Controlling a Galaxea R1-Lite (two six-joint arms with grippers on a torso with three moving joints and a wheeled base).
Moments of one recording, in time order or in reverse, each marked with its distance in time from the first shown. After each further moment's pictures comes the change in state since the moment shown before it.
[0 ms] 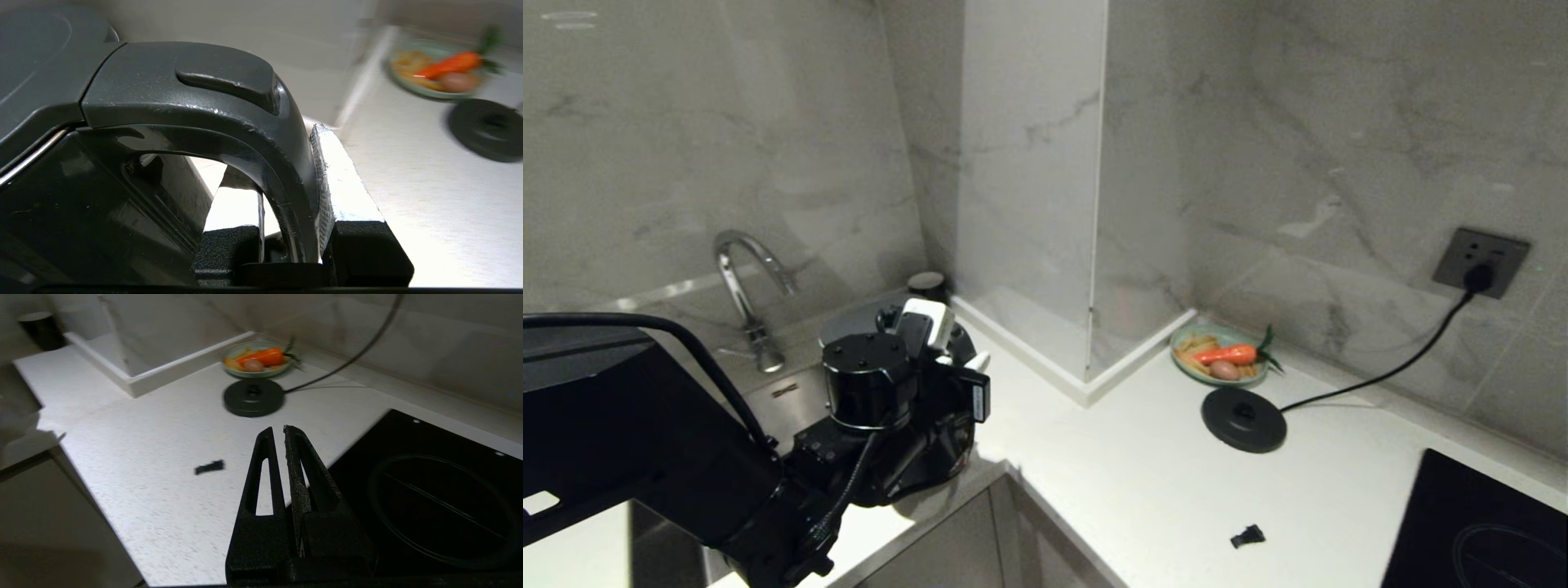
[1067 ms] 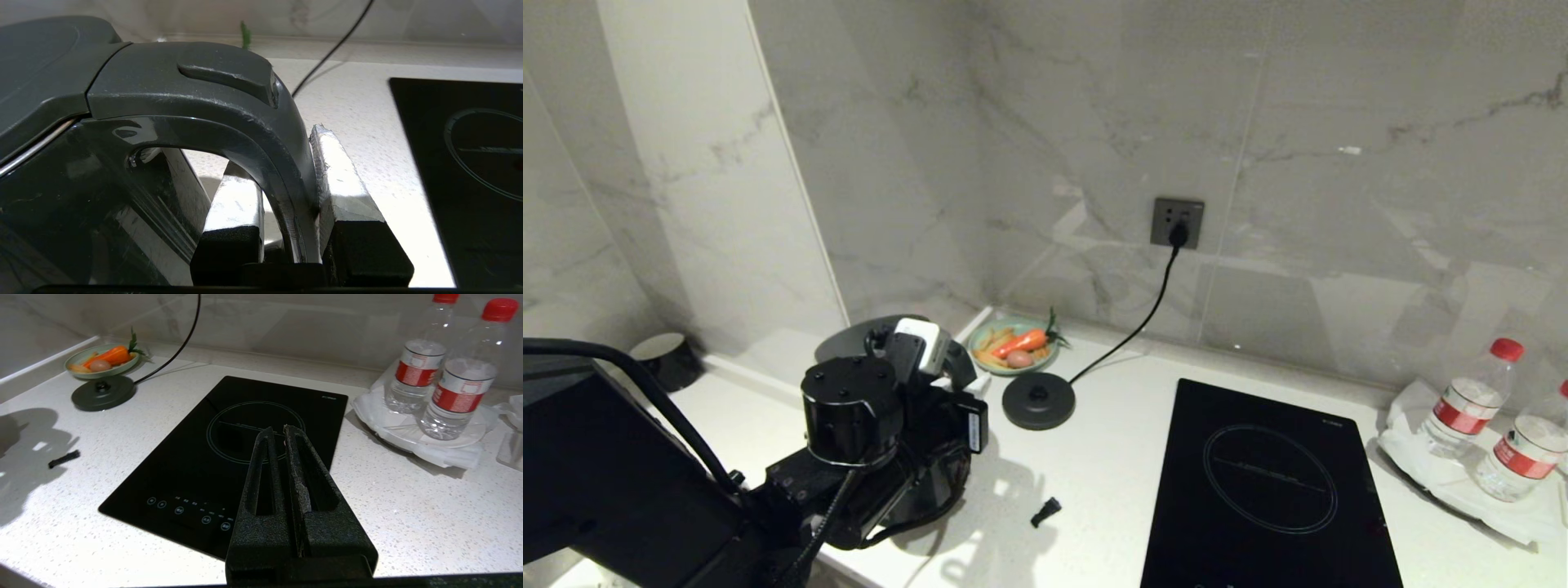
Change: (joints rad) left arm -0.062 -0.073 0.113 -0.003 0.005 -0.034; right arm 0.000 0.000 0.000 0.001 0.001 0.000
